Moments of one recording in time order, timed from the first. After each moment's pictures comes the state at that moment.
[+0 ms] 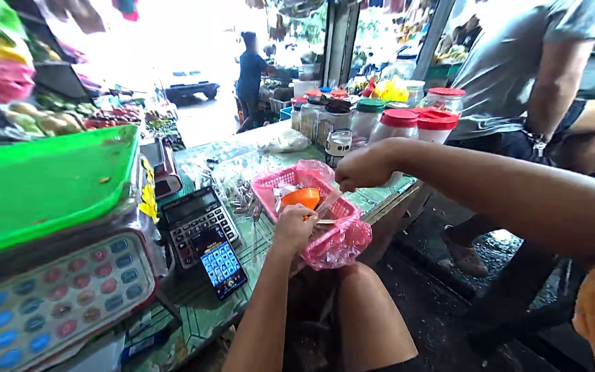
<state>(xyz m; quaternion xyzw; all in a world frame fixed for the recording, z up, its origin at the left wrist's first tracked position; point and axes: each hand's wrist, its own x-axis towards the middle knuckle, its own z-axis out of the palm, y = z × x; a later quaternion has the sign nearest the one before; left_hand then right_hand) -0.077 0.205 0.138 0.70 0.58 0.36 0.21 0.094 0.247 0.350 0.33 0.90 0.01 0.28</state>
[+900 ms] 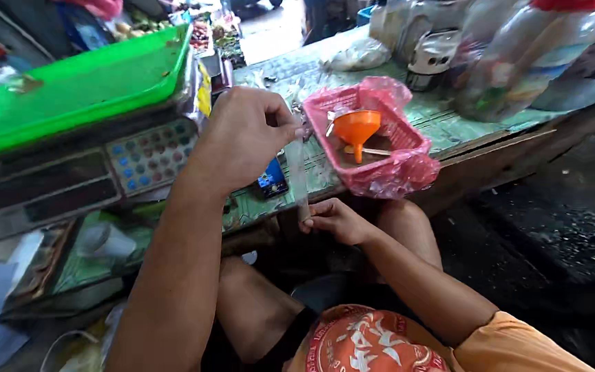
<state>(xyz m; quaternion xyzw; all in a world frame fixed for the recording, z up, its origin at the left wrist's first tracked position) -0.115 0.020 0.327 0.66 0.70 0.27 0.01 0.047 0.121 0.073 0.01 0.70 -0.69 -0.19</state>
